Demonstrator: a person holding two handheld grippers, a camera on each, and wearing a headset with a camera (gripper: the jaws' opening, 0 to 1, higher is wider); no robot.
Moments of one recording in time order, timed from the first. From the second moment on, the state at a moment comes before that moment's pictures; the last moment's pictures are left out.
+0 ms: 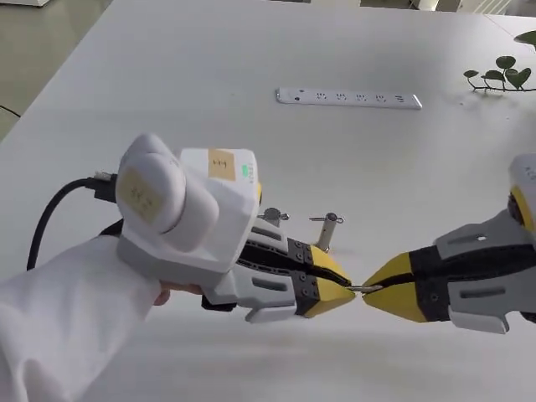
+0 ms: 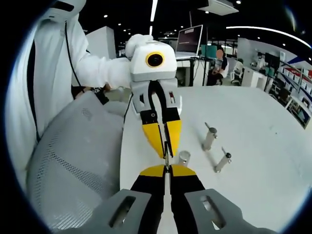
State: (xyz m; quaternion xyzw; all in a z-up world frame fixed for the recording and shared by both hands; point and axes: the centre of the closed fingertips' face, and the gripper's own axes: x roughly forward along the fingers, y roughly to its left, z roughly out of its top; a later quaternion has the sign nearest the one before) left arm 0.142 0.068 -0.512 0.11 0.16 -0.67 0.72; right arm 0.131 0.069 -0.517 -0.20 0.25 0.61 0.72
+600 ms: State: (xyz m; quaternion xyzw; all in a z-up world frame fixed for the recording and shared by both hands) left arm 0.171 0.079 -0.540 0.13 0.18 -0.62 0.75; right arm 0.144 0.056 -0.542 -0.20 0.28 0.57 0.74
